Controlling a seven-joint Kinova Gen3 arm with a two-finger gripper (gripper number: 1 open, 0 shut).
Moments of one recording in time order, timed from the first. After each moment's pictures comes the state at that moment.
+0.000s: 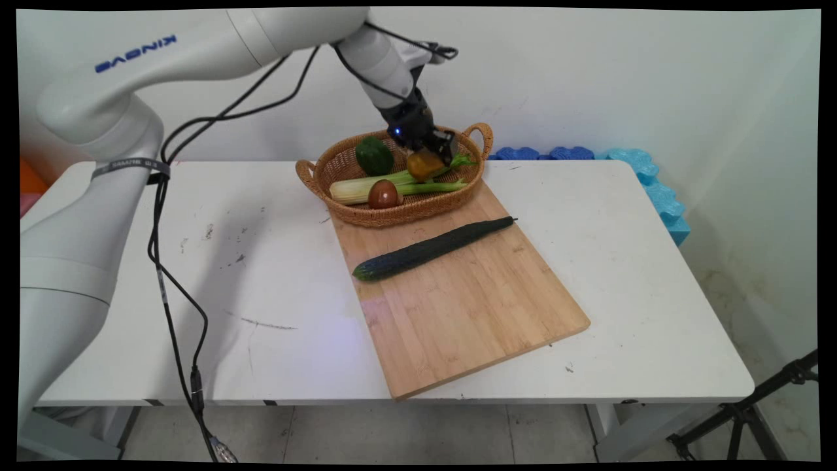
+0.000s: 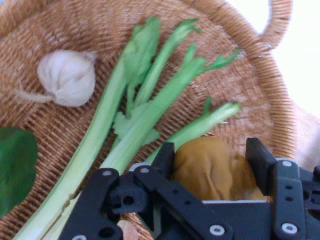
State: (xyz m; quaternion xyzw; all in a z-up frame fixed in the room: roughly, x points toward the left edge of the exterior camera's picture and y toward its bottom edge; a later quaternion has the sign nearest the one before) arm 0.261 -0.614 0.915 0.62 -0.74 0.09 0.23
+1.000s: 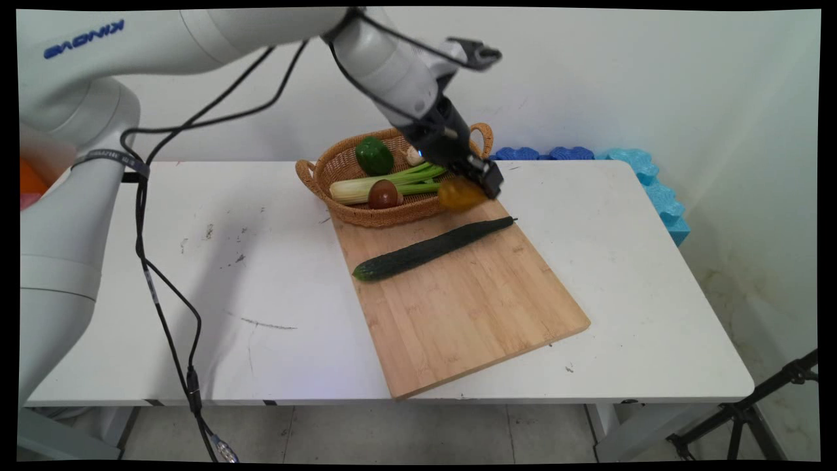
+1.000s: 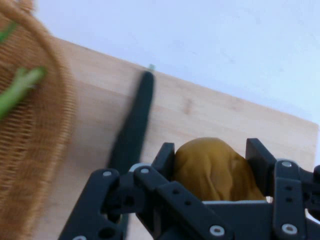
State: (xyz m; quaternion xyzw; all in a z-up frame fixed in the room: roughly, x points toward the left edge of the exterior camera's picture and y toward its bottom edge) arm 0.188 -0.495 0.962 0.49 -0.82 0.05 0.29
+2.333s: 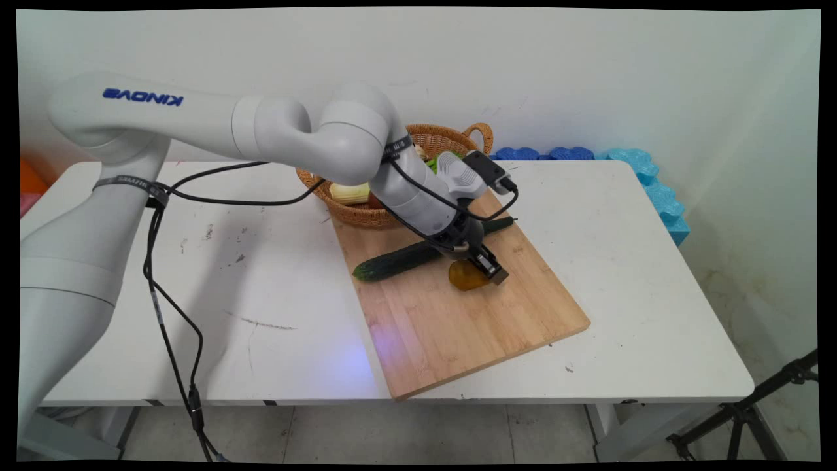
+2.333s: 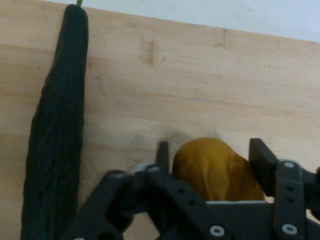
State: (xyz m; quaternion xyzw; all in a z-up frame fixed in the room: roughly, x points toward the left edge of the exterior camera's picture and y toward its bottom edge) arm 0.142 -0.451 0.836 0.42 -0.86 0.08 0.27
